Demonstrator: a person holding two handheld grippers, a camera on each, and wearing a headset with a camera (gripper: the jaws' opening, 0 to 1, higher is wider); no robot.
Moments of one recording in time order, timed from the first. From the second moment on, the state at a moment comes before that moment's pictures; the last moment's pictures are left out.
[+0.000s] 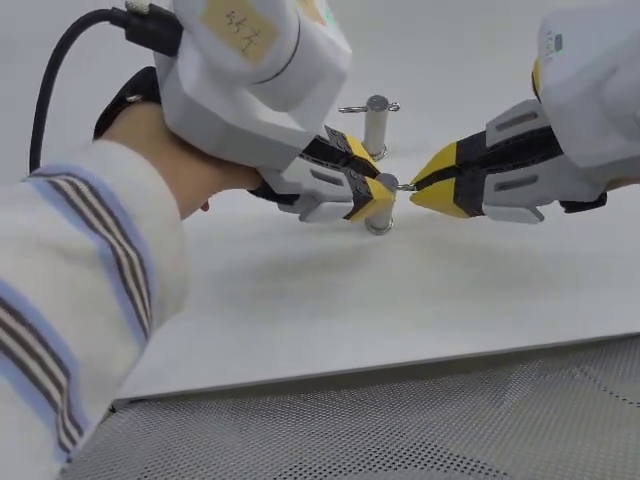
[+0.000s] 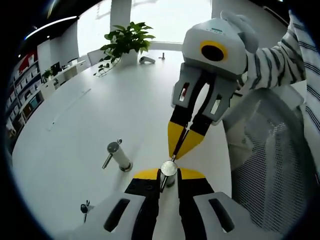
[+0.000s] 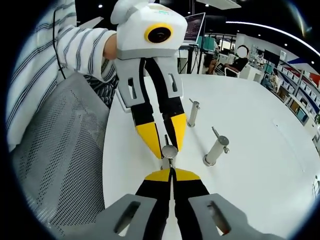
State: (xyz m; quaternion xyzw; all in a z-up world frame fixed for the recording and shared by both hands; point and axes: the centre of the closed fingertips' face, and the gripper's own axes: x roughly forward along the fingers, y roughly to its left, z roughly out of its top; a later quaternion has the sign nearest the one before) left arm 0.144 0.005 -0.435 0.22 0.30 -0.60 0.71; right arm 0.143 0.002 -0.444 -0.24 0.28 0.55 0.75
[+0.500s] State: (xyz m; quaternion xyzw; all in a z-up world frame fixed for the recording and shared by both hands) left arm 0.144 0.006 -0.435 0.17 0.32 -0.60 0.72; right arm 0.145 0.004 -0.445 -0.23 0.28 0.55 0.75
